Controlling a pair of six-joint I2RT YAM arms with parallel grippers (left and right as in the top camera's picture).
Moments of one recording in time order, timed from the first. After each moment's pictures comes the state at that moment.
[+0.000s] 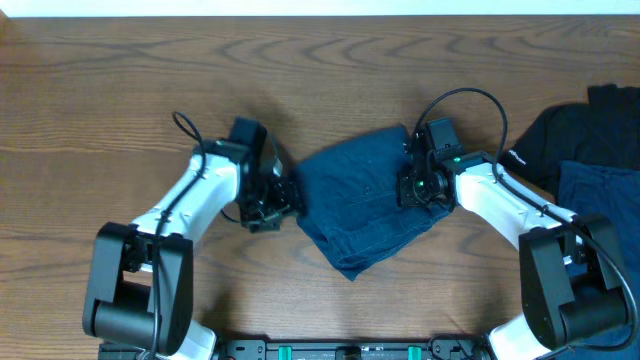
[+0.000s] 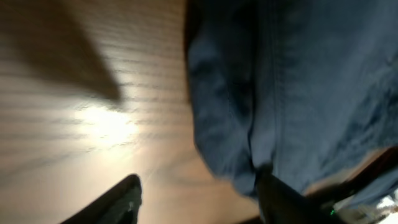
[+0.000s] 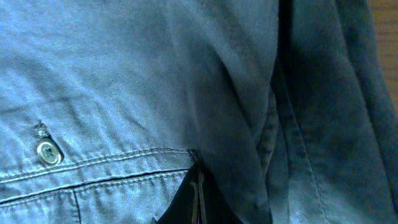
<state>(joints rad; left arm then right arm) -0.26 1.71 1.00 -0.86 0.51 -0.48 0.30 1.74 0.94 -0.50 -0.19 0.30</state>
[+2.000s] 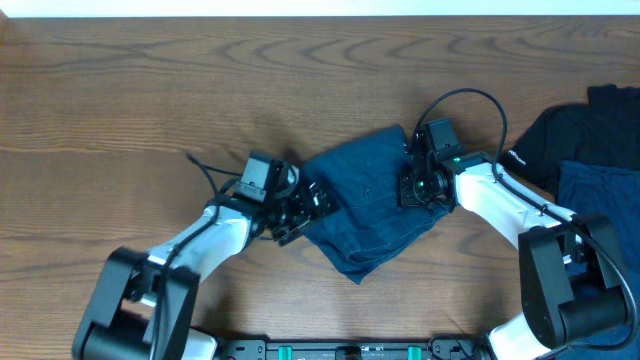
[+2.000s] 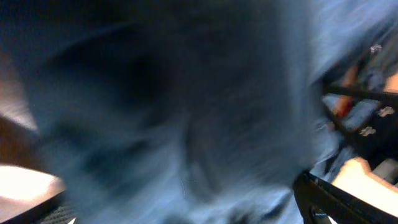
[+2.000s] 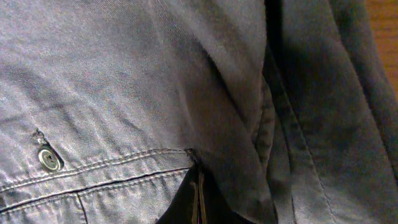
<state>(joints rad) -0.38 1.61 0.66 -0.12 0.63 -0.89 0.30 1.74 0.94 -0.51 -0.19 0.30</state>
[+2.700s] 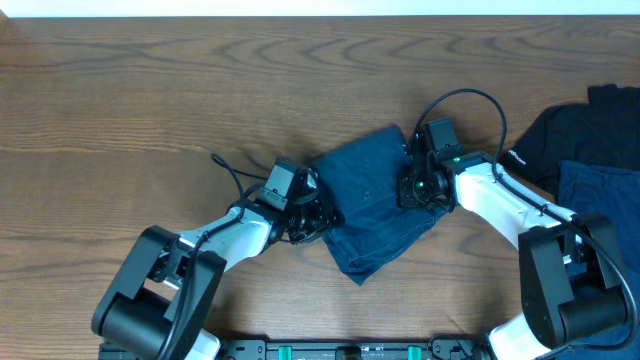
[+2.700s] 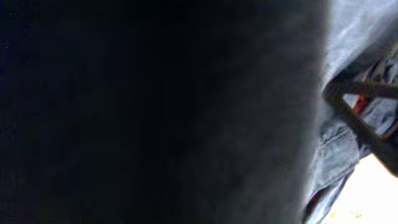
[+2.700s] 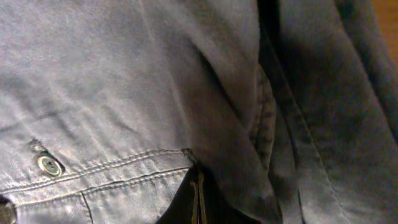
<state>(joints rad) -0.49 1.69 0.65 -0.01 0.57 -0.93 0.30 1.74 0.94 -0.52 -0.21 0.30</state>
